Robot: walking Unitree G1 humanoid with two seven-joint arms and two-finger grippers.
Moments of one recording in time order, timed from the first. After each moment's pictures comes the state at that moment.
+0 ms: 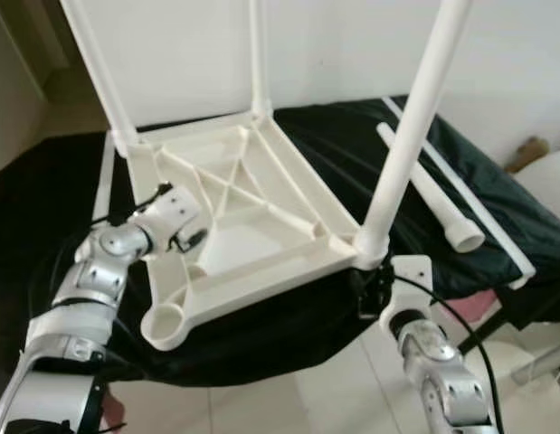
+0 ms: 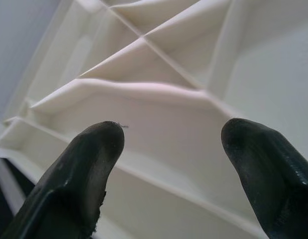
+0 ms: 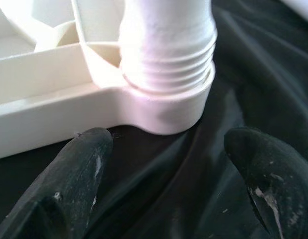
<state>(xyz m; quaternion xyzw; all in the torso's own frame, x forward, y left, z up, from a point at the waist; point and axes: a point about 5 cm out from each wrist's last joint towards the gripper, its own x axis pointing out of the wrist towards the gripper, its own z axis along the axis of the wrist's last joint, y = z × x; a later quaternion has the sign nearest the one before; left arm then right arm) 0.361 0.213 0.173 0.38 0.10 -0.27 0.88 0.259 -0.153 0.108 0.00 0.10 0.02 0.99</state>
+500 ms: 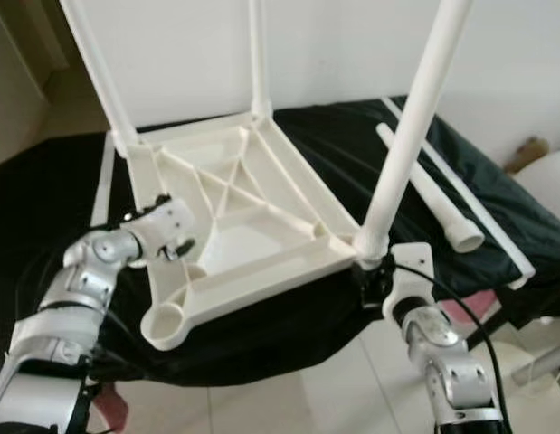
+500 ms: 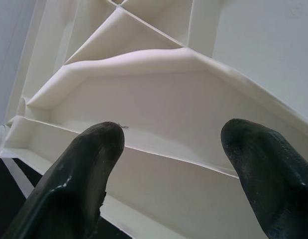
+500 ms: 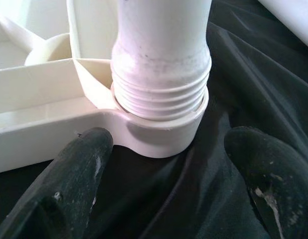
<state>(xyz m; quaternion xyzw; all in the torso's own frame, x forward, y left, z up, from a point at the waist) 0.355 0.212 0.158 0.45 0.12 -0.30 0.83 0.272 -0.156 0.112 -0.02 0.09 0.03 0.99</state>
